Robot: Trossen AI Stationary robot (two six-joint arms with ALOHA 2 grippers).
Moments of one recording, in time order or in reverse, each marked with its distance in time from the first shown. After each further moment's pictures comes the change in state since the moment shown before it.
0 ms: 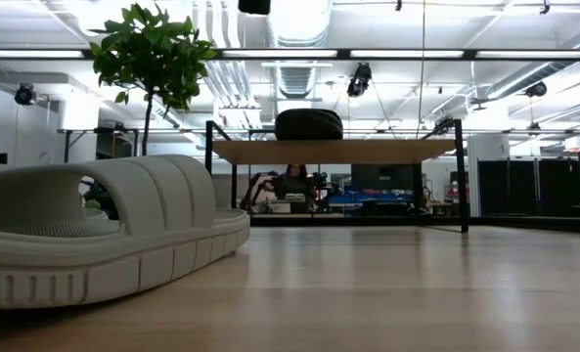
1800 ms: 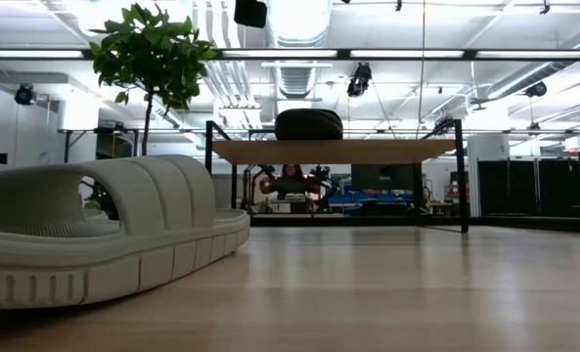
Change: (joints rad) left arm 0.014 0.000 -0.009 -0.018 -0.063 -0.008; right arm -0.002 0.099 0.093 0.033 -0.052 0.013
